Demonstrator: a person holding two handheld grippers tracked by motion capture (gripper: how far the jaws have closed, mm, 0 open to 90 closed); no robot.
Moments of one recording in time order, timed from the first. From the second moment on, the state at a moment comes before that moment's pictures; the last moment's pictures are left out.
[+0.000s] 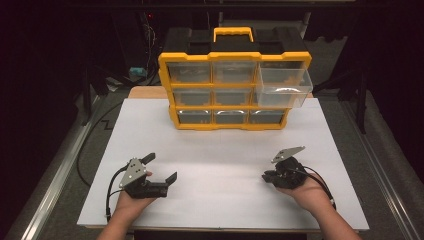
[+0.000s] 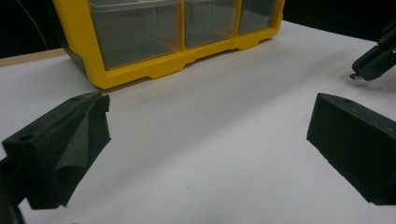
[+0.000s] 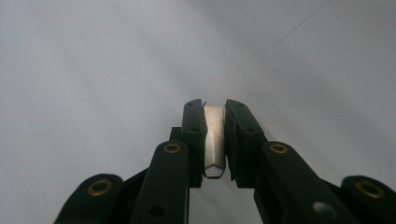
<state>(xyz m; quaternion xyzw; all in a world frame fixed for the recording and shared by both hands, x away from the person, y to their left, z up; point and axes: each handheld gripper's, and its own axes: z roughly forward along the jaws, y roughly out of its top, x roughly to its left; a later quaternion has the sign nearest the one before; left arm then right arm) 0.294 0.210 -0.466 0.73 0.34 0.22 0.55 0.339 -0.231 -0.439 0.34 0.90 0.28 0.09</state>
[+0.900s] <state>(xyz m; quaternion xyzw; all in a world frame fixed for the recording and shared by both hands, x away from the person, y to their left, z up) 0.292 0.207 -0.466 0.73 0.33 0.23 0.55 0.352 -0.223 -0.418 0.28 0.94 0.19 0.04</state>
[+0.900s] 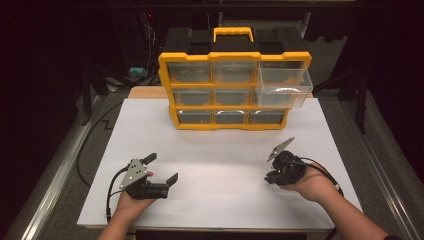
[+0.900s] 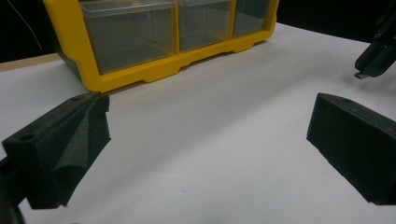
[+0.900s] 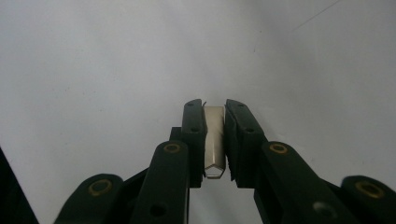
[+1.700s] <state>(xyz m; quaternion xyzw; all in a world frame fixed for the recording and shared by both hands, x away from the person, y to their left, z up) 0.290 0.205 -0.467 0.74 0.32 0.22 0.55 0.361 -0.226 -0.374 0.27 0.95 0.15 0.00</state>
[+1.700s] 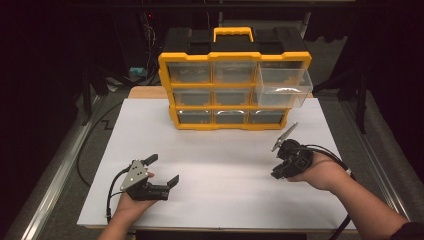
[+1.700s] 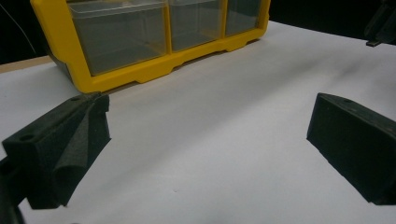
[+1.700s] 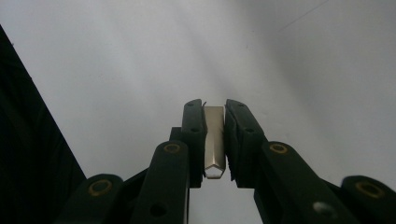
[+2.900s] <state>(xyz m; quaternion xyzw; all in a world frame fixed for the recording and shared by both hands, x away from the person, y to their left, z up) 0.289 0.205 -0.467 0.74 0.31 0.22 0.55 0.372 -0.225 -0.296 0.24 0.96 0.13 0.01</state>
